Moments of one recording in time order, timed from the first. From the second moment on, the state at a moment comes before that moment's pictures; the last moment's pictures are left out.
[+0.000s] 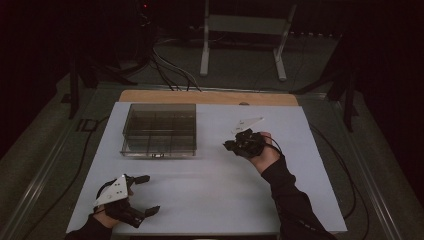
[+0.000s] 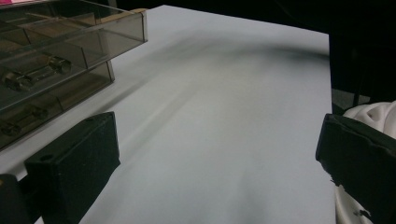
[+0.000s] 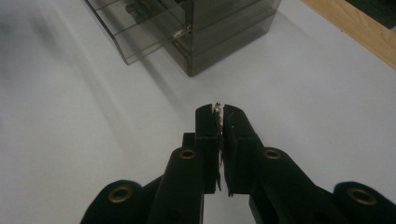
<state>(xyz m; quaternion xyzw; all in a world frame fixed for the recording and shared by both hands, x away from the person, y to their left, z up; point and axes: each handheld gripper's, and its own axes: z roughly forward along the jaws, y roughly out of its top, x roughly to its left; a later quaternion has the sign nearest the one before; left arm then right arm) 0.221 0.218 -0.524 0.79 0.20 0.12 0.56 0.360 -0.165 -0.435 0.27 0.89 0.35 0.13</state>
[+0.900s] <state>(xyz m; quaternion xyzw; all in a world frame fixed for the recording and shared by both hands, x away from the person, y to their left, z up) 0.221 0.219 -0.523 0.79 0.20 0.12 0.56 0.371 -0.118 -0.416 0.23 0.89 0.37 0.13</state>
